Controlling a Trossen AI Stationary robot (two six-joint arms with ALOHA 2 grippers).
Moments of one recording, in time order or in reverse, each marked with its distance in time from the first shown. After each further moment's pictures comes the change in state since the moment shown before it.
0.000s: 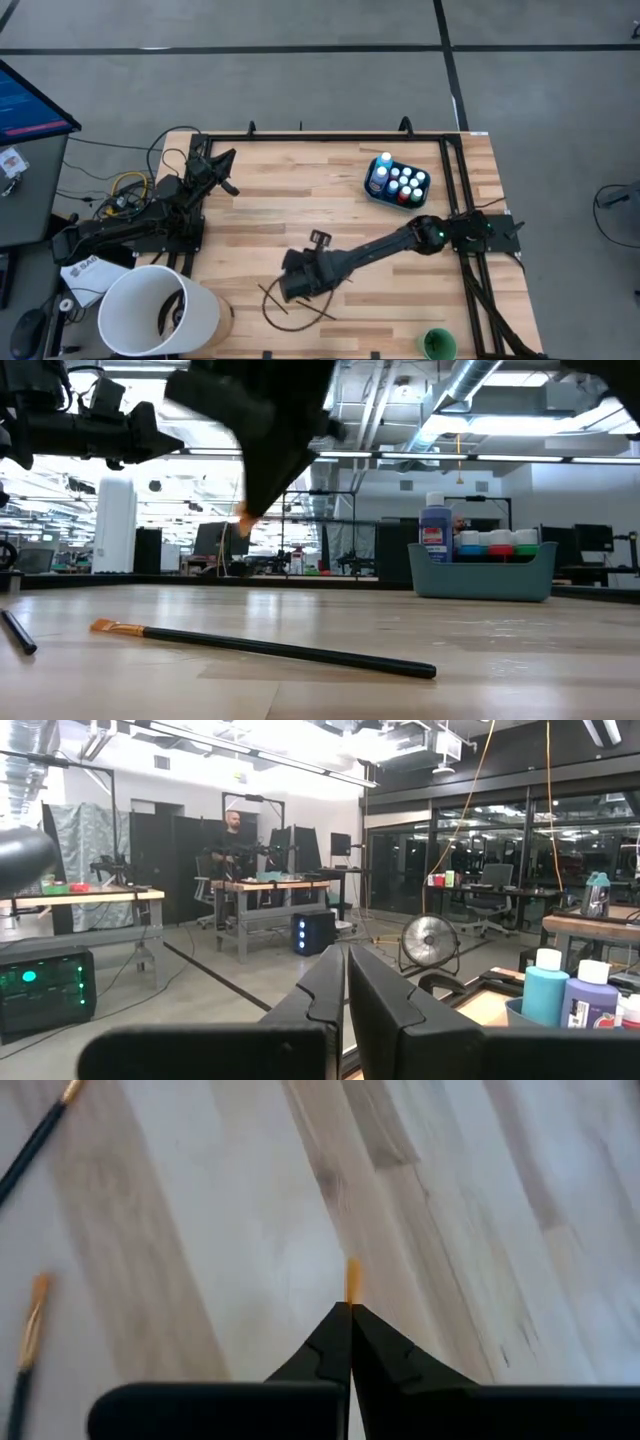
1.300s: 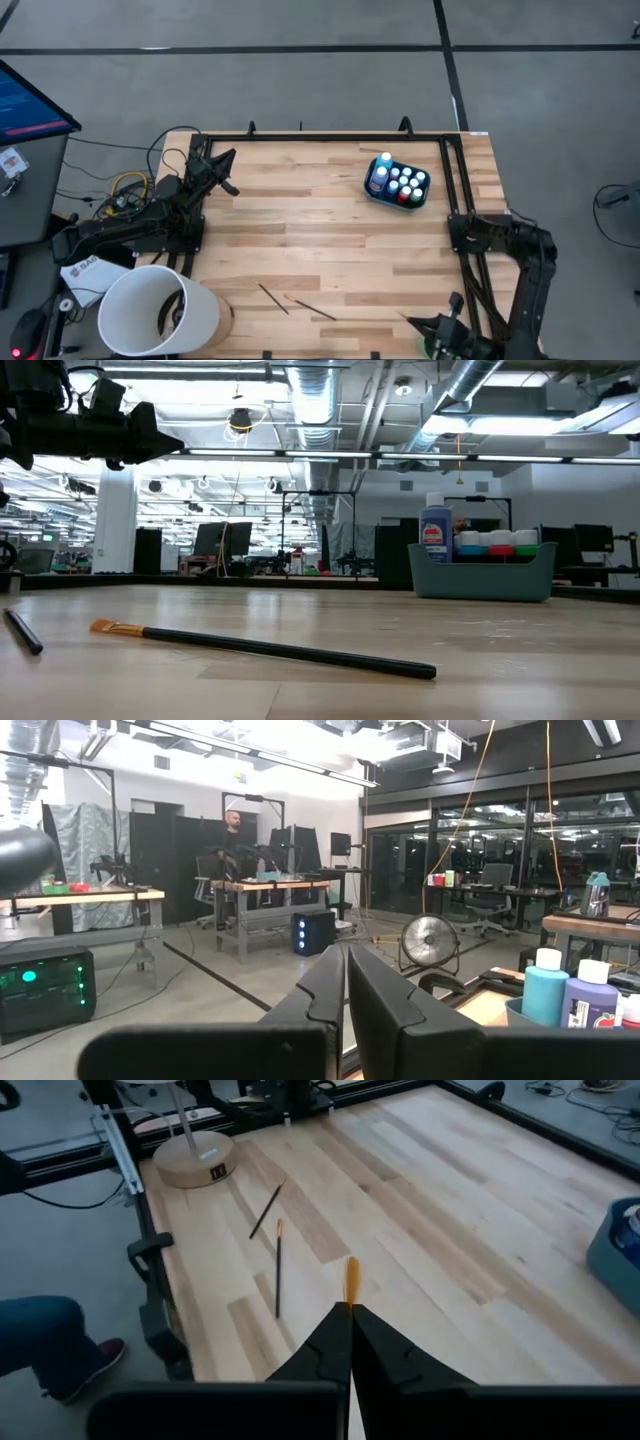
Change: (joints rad) left arm 0.000 0.000 0.000 0.000 0.000 0.000; right arm 0.855 -0.512 -0.525 -0.376 0.500 1.235
